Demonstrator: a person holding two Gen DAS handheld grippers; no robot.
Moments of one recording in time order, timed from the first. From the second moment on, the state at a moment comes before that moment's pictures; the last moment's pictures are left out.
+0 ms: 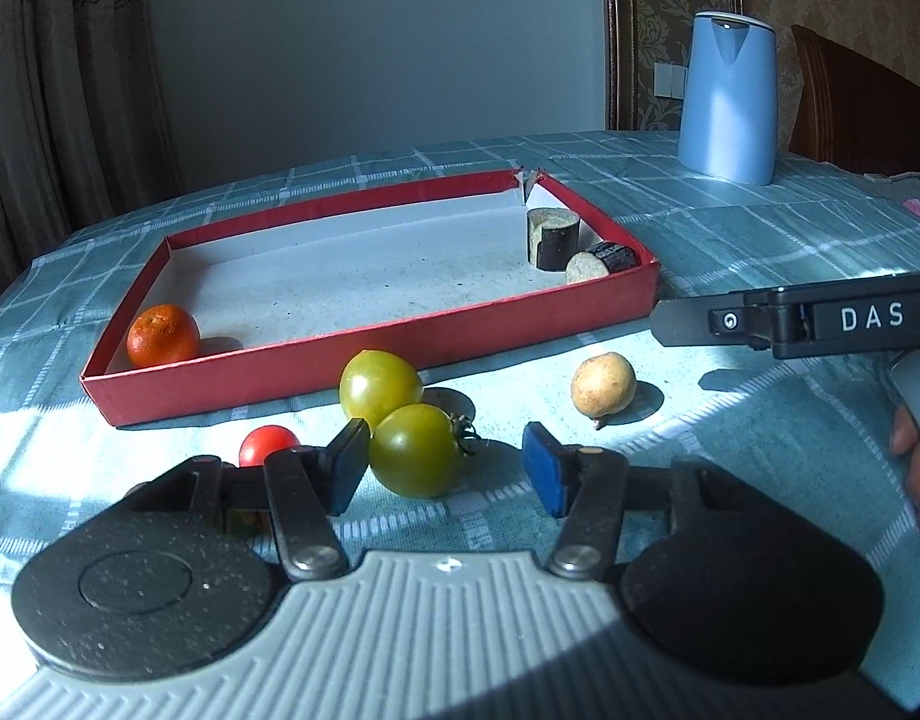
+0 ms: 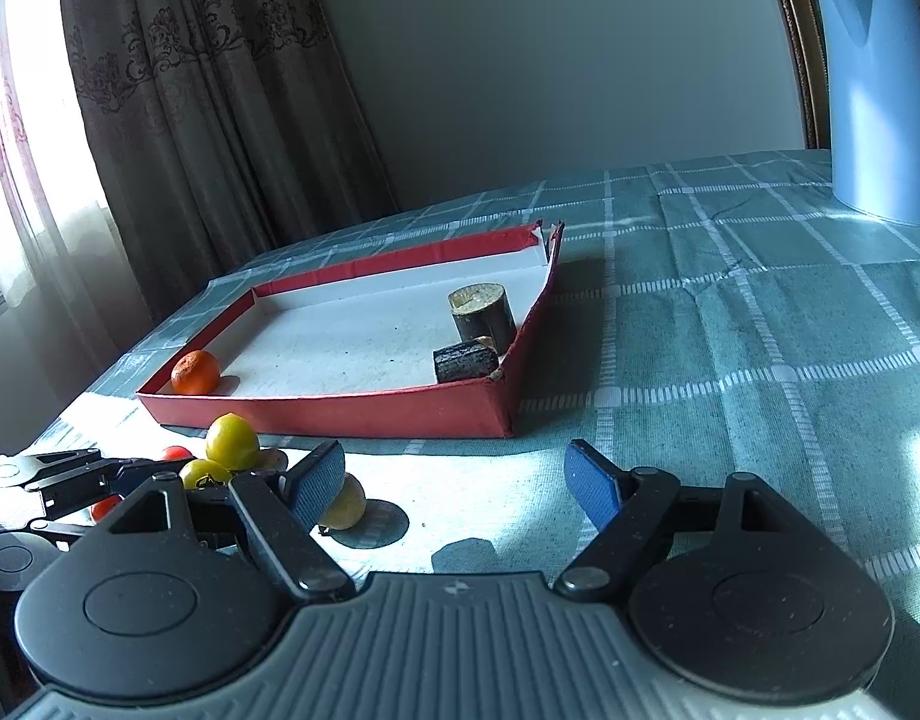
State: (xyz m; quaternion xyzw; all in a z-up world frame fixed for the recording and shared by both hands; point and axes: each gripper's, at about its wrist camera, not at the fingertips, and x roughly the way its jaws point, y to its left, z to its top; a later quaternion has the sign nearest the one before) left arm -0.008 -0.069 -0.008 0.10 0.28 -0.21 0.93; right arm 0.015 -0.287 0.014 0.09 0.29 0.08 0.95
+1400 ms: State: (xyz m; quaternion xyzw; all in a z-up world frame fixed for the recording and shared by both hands) left arm 0.103 -0.033 0.004 0.04 0.31 -0.05 0.95; right arm -0.003 -0.297 0.012 0.11 0.29 0.07 0.95
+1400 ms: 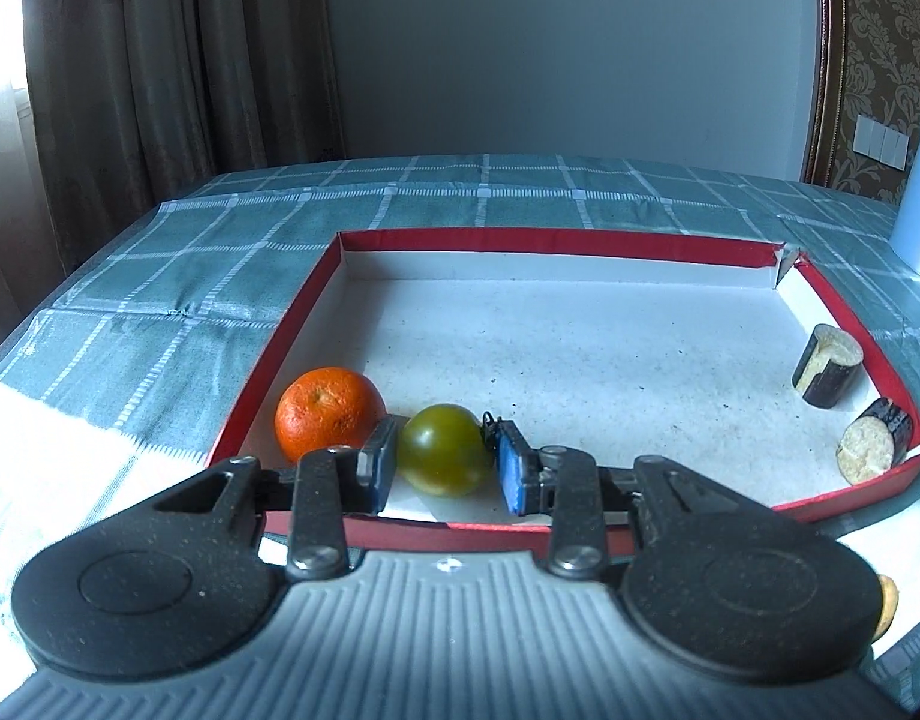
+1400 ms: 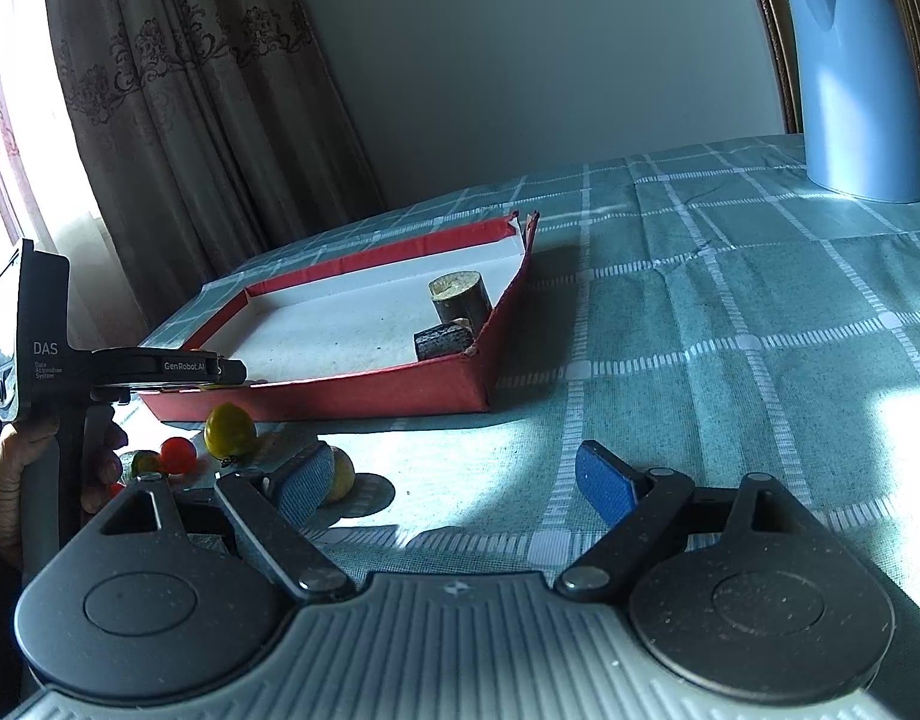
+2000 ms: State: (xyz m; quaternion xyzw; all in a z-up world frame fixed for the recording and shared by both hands) left arm 0.074 -0.009 0.038 -0.01 0.25 -0.07 0.97; right arm -0.002 -0.301 0.012 0.12 0.29 0.07 0.95
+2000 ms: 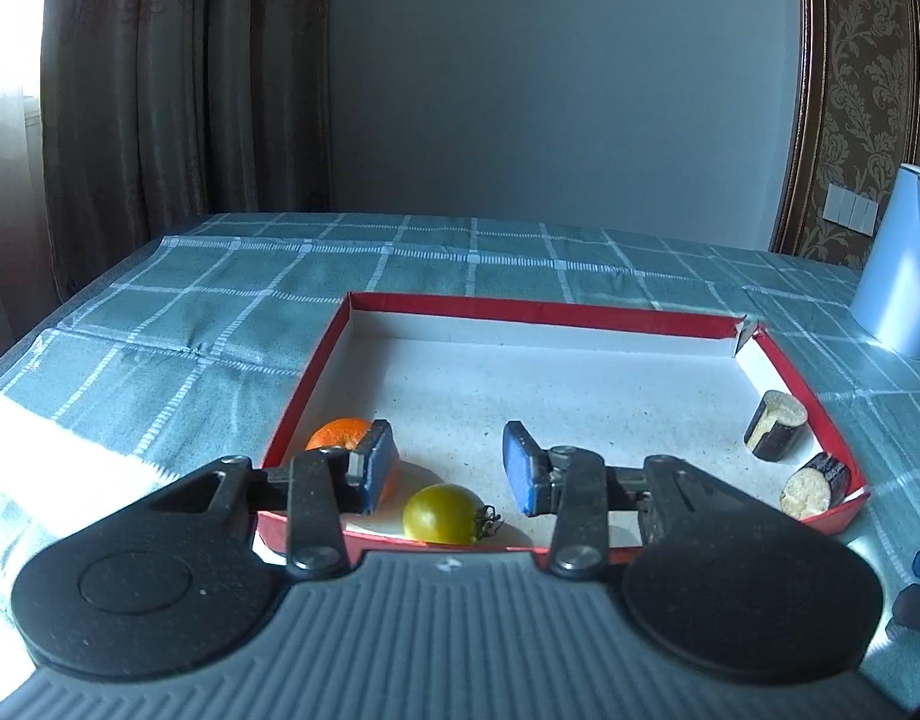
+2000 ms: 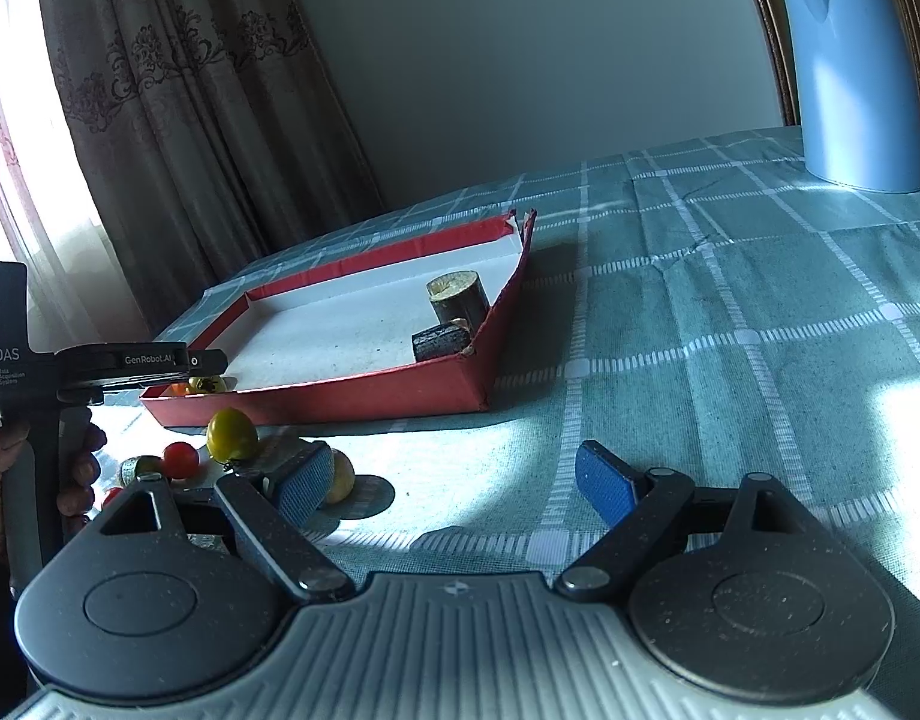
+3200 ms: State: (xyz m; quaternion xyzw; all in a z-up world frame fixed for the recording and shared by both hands) left arm 0.012 0.065 0.010 -0.05 0.24 0.05 0.97; right arm -0.001 -0.284 0.013 0.07 0.30 0.06 0.95
